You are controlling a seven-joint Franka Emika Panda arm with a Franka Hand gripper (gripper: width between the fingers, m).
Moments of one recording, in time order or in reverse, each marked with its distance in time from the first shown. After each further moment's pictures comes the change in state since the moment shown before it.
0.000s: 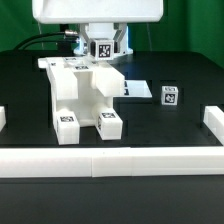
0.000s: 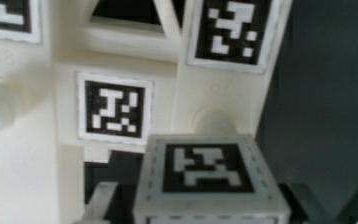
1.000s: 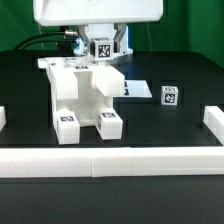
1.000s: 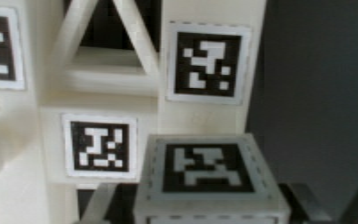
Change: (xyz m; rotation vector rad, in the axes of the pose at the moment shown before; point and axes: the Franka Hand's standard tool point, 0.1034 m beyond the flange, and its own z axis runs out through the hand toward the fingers) arm -0.012 -0.006 0.007 0.024 -0.038 0.053
